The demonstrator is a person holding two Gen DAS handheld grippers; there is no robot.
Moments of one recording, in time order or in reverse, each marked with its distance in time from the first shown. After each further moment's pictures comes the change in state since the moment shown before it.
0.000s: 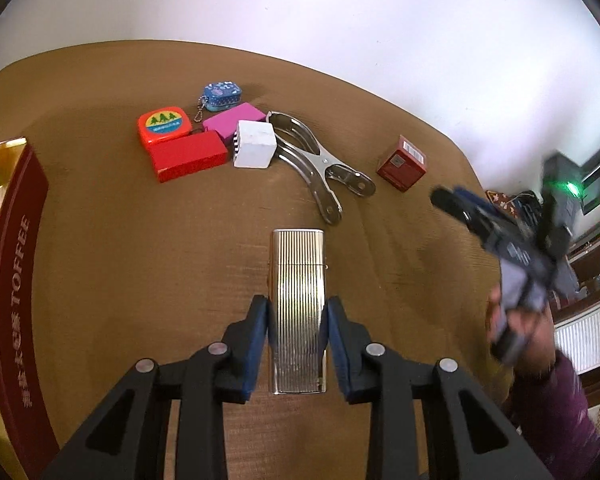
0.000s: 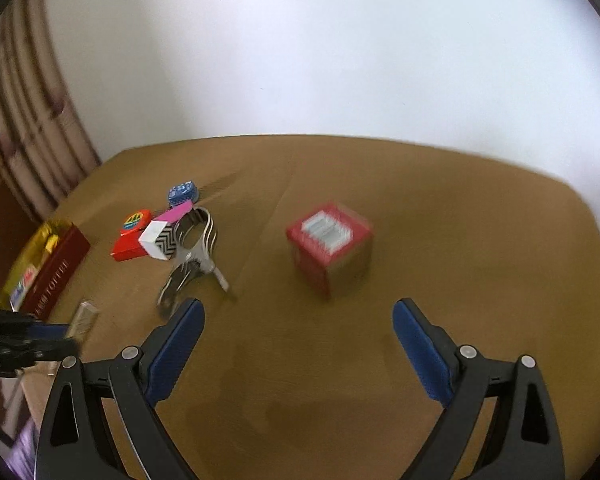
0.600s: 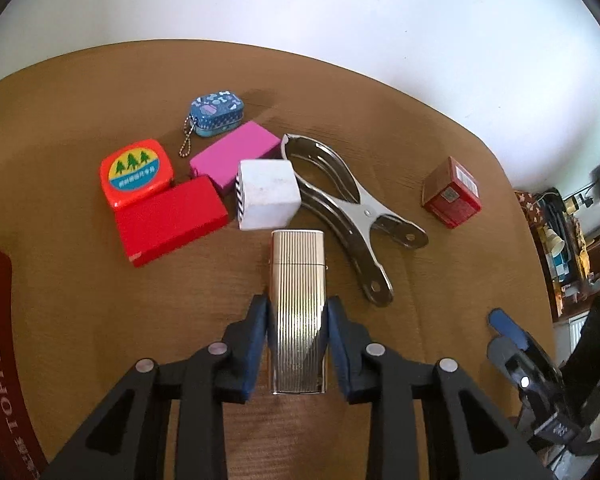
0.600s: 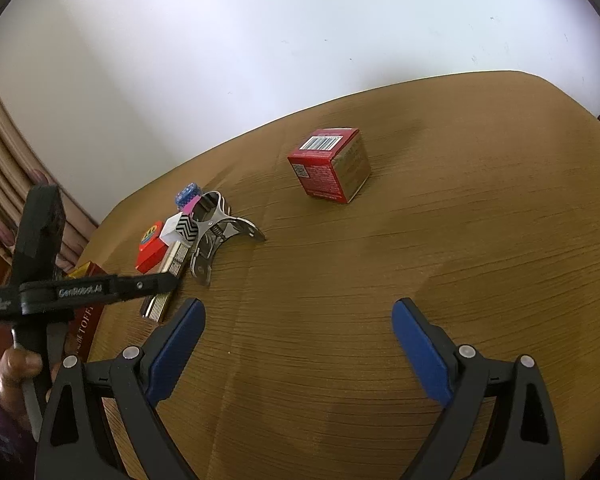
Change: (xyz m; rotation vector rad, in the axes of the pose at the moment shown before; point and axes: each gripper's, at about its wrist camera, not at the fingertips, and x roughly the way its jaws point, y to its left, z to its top) left arm 0.060 0.010 0.060 0.030 0.039 0.064; right arm -0.018 0.018 -0.075 0.375 -0.054 0.032
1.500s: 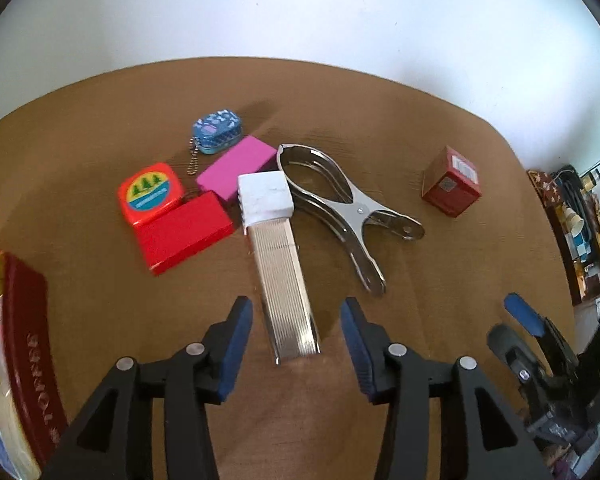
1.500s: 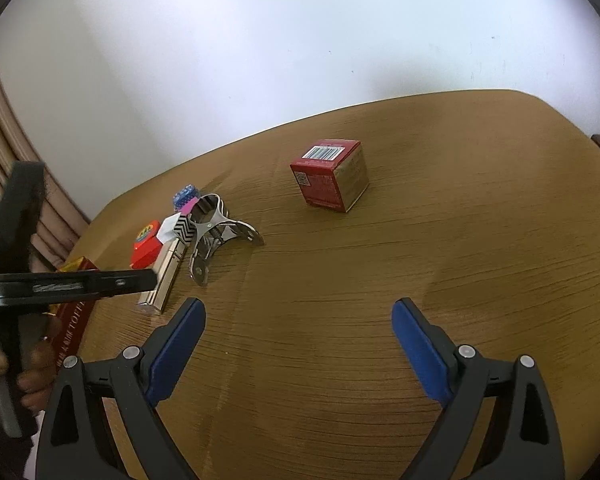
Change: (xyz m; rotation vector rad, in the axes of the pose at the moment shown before) left arm -0.012 -0.020 0.005 0.074 0.020 0.125; right arm -0.004 0.007 0.007 -0.053 -0.023 -0.030
